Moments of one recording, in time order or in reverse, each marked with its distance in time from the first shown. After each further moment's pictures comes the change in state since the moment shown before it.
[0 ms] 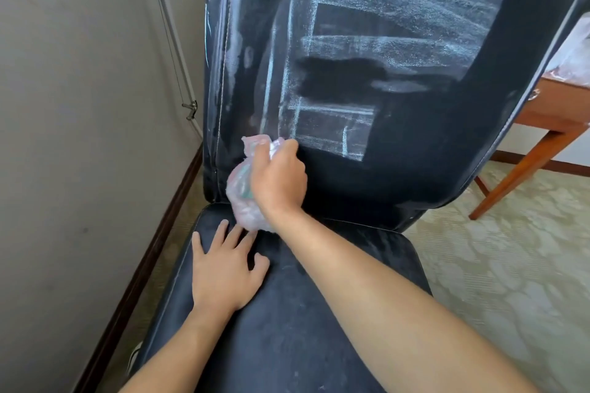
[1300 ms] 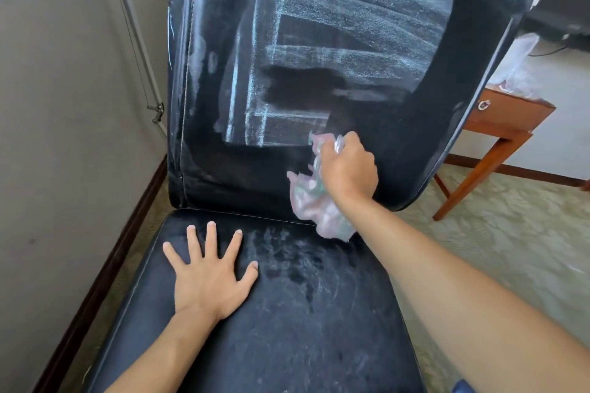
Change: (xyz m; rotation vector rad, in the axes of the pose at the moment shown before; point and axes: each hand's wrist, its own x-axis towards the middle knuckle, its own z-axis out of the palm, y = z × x) left_hand 0.003 0.037 0.000 0.190 -0.283 -0.048; right_hand 0.061 0.056 -0.128 -0.294 0.260 -0.054
